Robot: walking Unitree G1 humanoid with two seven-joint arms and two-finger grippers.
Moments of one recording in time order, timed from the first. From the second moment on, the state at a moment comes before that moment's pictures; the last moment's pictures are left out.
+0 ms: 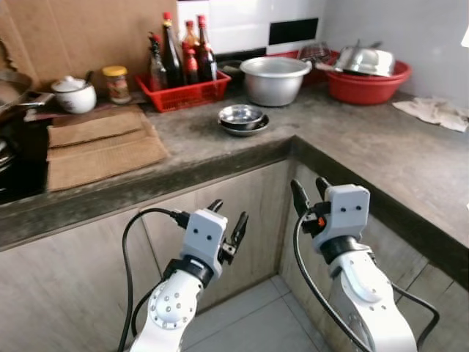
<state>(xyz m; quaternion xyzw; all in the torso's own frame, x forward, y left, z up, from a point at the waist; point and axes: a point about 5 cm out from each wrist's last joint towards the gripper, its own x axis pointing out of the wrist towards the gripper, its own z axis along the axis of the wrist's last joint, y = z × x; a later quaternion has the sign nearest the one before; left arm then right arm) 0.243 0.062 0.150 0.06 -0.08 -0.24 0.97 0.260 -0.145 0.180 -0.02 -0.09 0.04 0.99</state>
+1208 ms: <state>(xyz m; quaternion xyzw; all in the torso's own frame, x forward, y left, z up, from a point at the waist) 0.248 0.080 0.151 0.08 -0.08 -0.21 0.97 0.270 -0.121 0.195 0.00 -0.13 0.08 0.99</state>
